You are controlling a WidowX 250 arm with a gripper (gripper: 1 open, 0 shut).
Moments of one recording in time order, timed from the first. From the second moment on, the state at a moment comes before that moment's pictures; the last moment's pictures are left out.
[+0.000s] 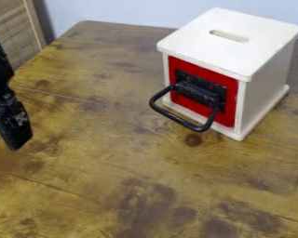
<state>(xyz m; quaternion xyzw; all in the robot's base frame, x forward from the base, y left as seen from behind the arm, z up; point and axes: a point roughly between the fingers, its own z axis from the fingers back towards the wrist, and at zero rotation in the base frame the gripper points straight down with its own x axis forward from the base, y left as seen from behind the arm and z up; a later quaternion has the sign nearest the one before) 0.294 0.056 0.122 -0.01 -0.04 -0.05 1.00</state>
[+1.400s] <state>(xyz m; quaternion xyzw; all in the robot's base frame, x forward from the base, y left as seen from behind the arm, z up) 0.456 -0.090 0.129 -0.02 -0.03 -0.40 0.92</state>
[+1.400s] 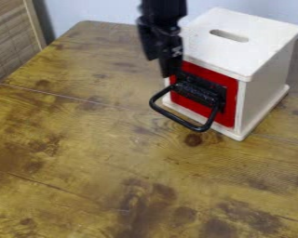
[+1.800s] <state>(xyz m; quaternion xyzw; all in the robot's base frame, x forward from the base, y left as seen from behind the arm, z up) 0.450 -0.098 0.129 -0.01 -0.04 -0.44 0.90</state>
